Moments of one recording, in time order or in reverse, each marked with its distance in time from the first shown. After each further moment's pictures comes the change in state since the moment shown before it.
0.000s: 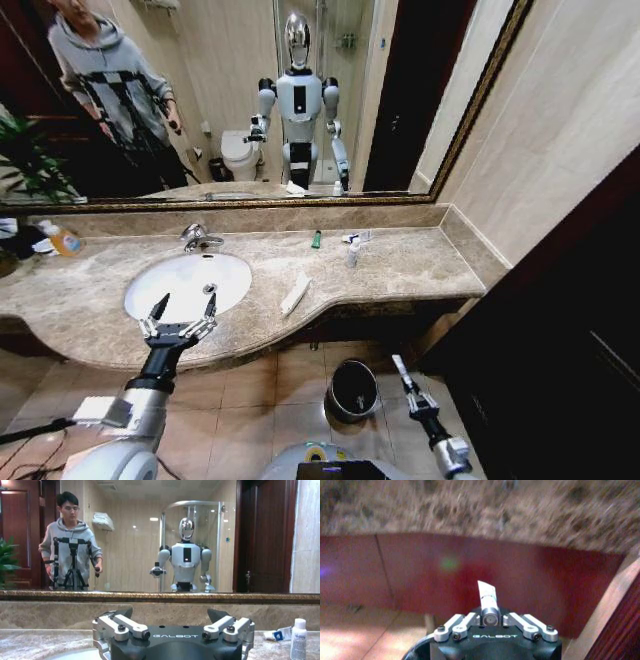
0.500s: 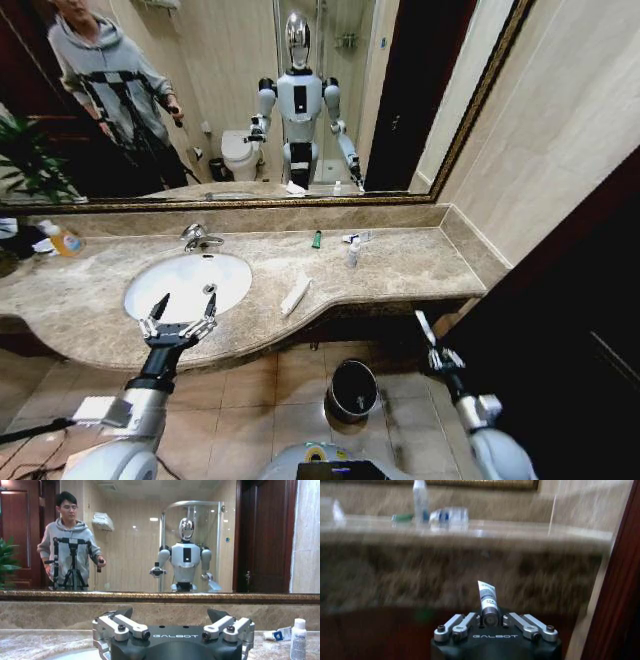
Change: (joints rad) left arm 0.000 0.000 0.000 0.000 0.000 0.000 0.000; right arm -0.094 -0.061 0.094 0.308 0.214 -0.089 0.022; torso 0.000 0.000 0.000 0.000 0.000
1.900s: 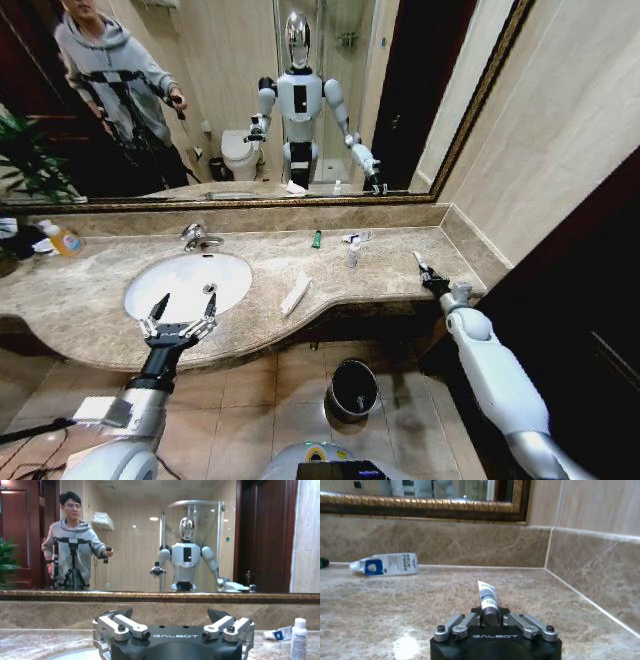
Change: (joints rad) left arm 0.000 0.000 0.000 0.000 0.000 0.000 0.000; right arm 0.722 -0.281 -0.190 -0.223 0.160 -0.455 0.150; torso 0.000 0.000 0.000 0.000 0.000
